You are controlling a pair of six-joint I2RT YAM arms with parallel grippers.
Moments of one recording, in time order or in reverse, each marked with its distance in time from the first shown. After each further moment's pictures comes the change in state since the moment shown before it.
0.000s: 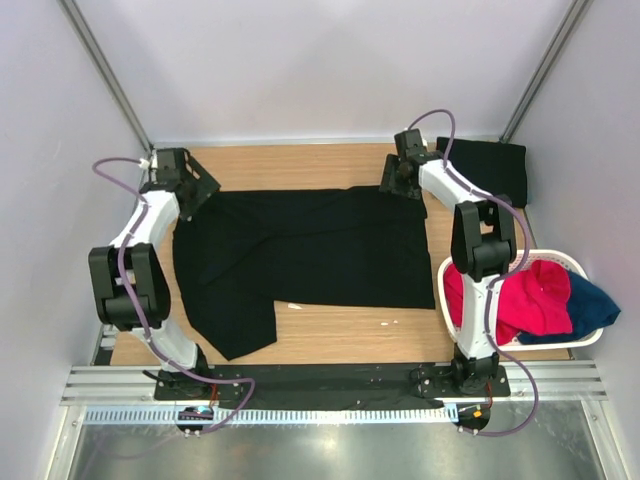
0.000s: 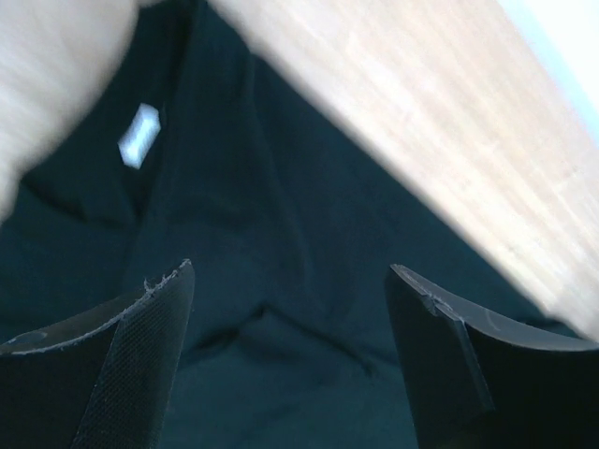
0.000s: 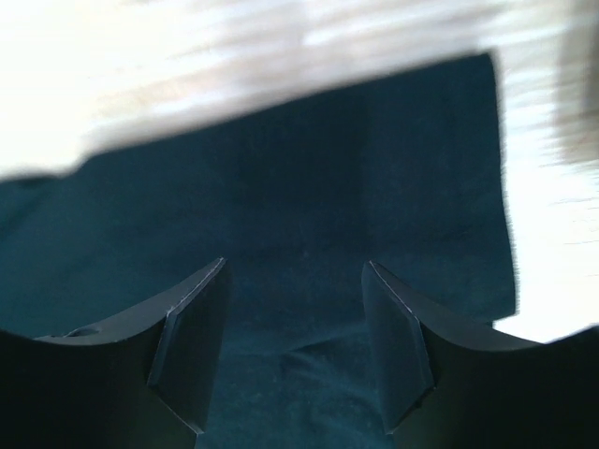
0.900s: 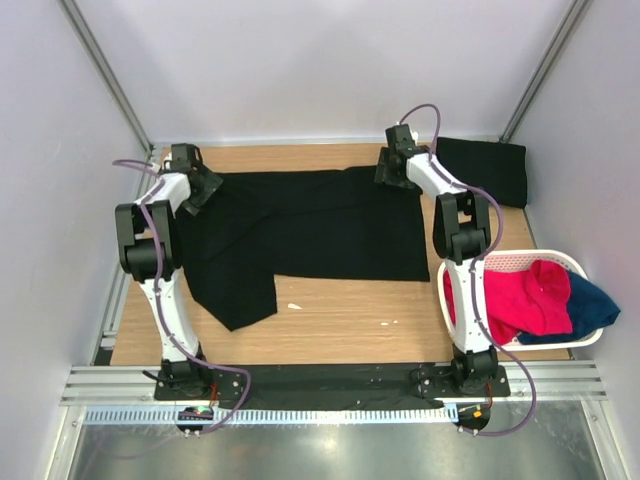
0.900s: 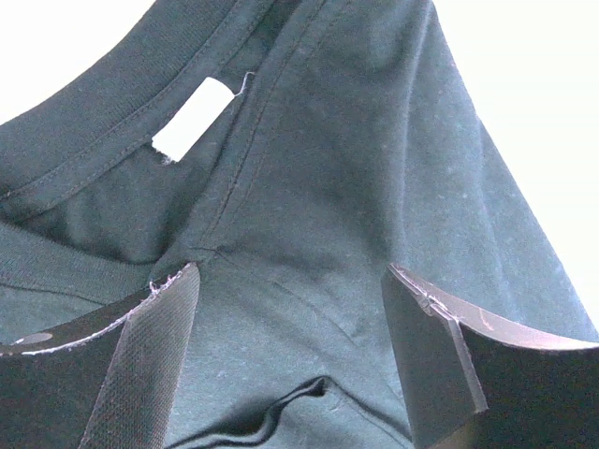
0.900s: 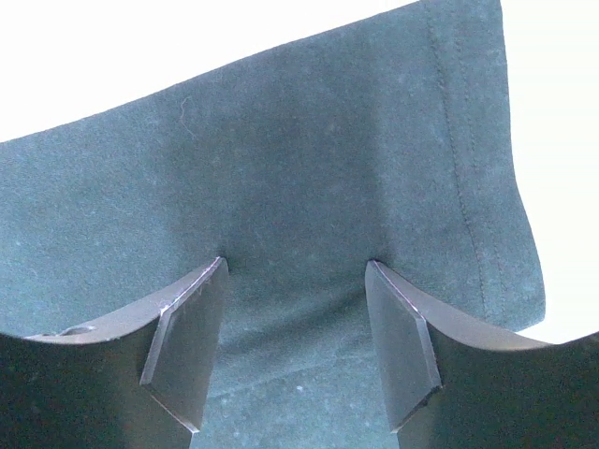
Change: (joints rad) left arm 0.012 0.434 0.238 0.006 -0.038 -0.127; right arm -0.004 0.280 0.269 -0.010 0.076 -0.041
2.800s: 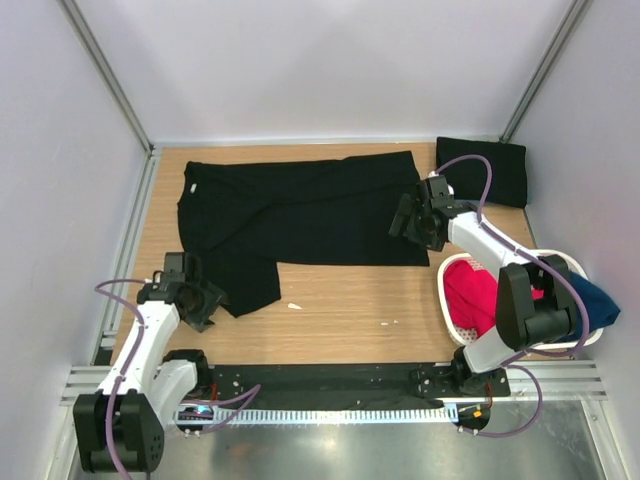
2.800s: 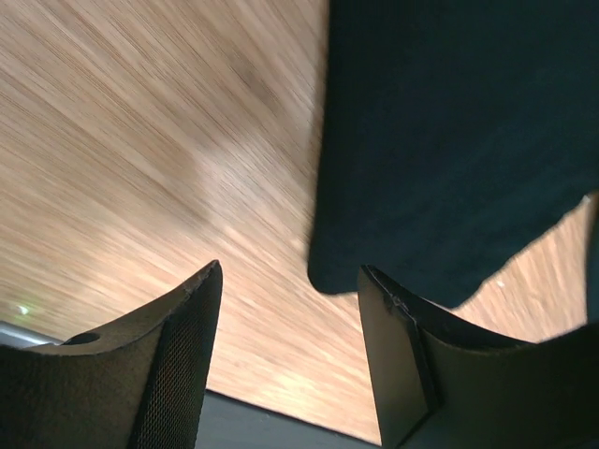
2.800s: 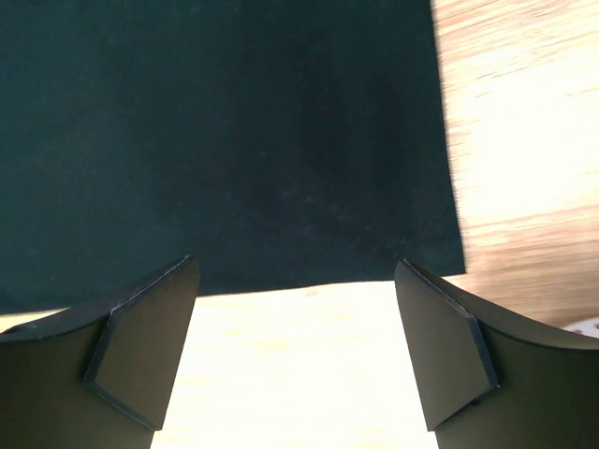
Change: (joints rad) left arm -0.084 -1.246 -1.055 -0.431 0.117 -0.188; right arm 0.019 -0.856 -0.974 0.089 -0.146 0.199
